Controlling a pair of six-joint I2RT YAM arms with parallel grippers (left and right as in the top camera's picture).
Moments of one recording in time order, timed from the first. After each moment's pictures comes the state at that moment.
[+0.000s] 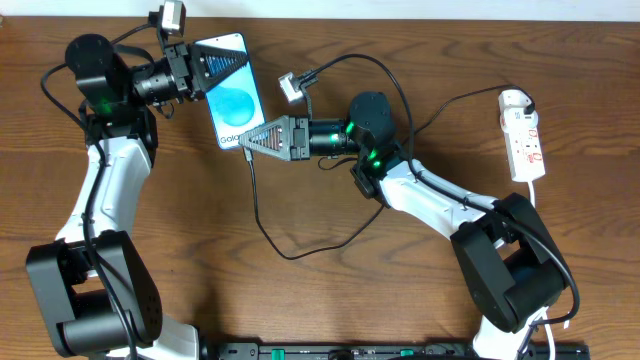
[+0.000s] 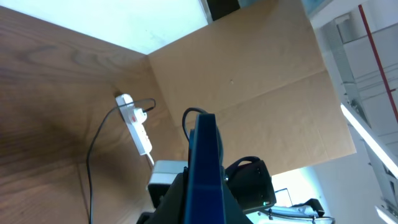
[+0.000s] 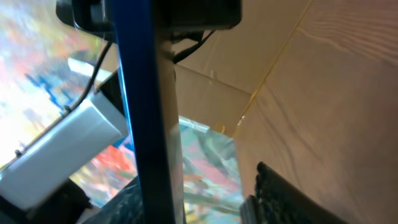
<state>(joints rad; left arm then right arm) 0.17 1.70 1.19 0.61 1.43 -1.24 0.61 1.92 1.16 0.88 -1.02 1.27</state>
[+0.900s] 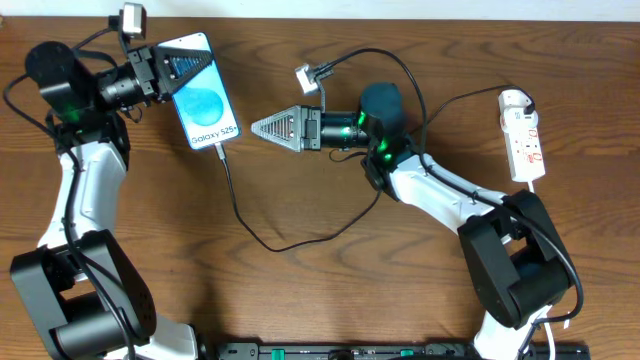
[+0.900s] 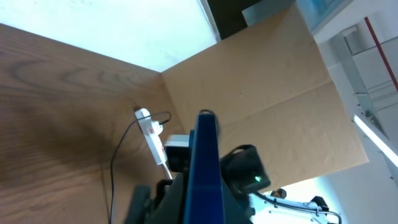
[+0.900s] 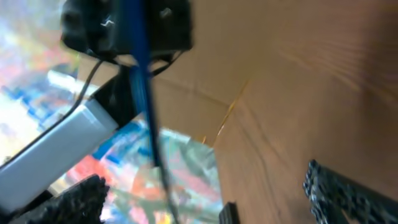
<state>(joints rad) 0.30 1.70 1.19 0.61 1.48 -1.19 0.55 1.92 1.16 0.74 -1.01 1.15</state>
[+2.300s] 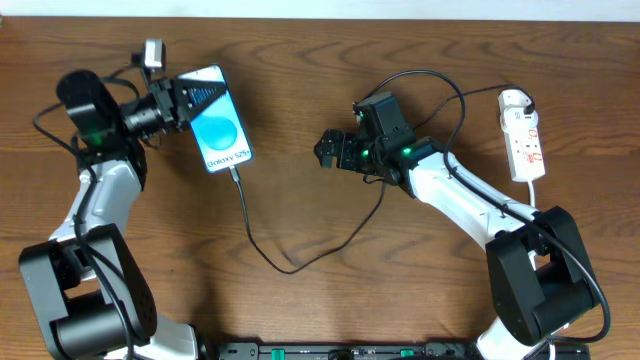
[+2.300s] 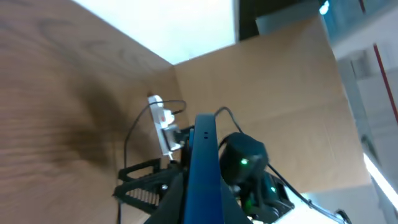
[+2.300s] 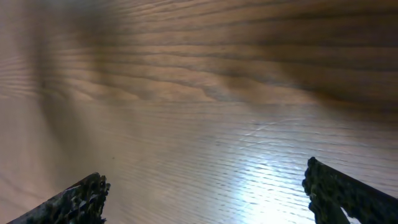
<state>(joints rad) 0.28 1.70 0.98 0.59 1.42 -1.11 0.50 1.81 1.16 -0.28 -0.26 0.66</state>
